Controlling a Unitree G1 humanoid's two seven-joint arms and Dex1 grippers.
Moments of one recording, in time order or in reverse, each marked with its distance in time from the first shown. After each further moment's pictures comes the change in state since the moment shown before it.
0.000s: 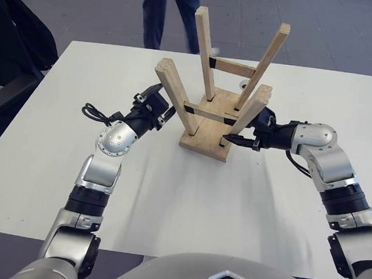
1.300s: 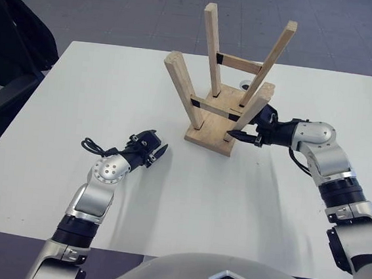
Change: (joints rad) left arm 0.230 0.049 -0.013 -0.101 0.004 0.248 -0.058; right arm -0.032 0.015 -0.001 0.168 -0.011 -0.134 -0.036
